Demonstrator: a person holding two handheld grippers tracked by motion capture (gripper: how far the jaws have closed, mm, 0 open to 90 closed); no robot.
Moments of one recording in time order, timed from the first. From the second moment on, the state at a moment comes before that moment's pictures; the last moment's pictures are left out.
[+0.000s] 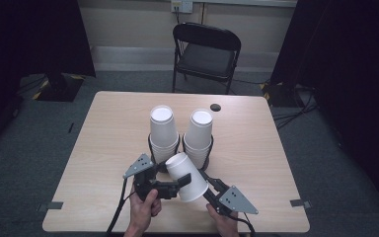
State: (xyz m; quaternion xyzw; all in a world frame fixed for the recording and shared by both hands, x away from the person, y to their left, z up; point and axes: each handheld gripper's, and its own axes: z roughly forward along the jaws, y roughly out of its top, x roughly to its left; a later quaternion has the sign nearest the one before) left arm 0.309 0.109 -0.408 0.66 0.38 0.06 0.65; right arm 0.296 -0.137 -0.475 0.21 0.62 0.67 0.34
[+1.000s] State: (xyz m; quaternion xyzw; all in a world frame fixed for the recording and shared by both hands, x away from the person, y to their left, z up) left arm 0.307 0.148 -0.428 0.69 0.33 0.18 0.62; right arm 0.302 -0.157 -0.472 0.29 0.69 0.62 0.24
